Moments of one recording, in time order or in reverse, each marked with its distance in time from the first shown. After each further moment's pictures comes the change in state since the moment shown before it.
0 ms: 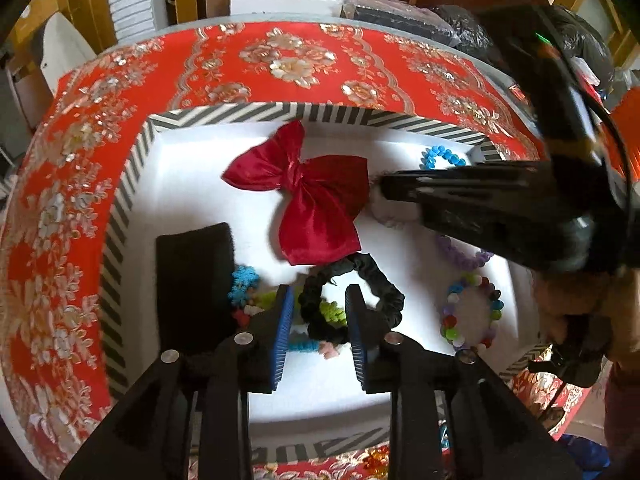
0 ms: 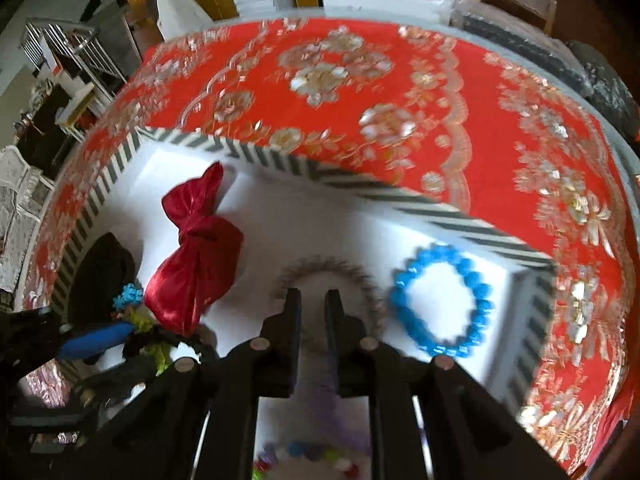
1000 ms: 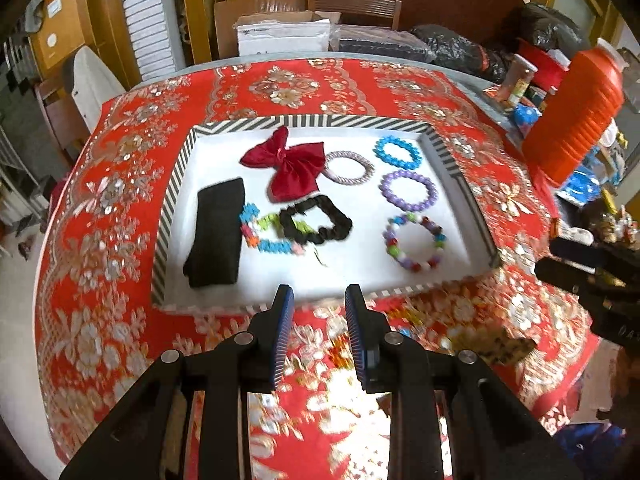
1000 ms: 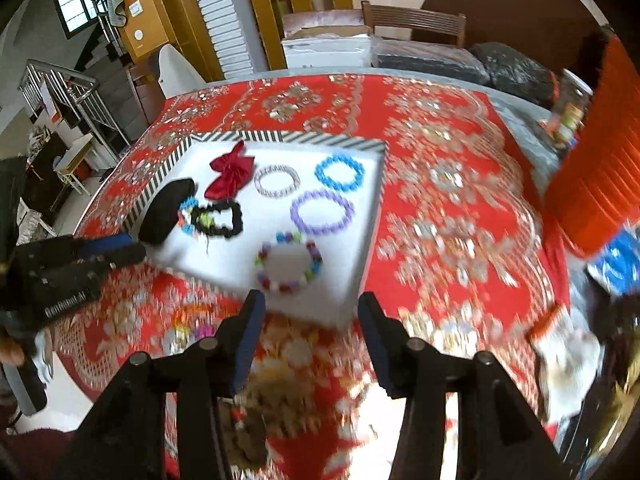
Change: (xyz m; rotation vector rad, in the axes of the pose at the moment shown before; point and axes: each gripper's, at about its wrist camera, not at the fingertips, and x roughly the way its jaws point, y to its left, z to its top) left arm -0.088 -0.039 -0.084 0.041 -0.114 0.062; right arm -0.178 -0.024 -0.200 0.111 -0.201 -0.060
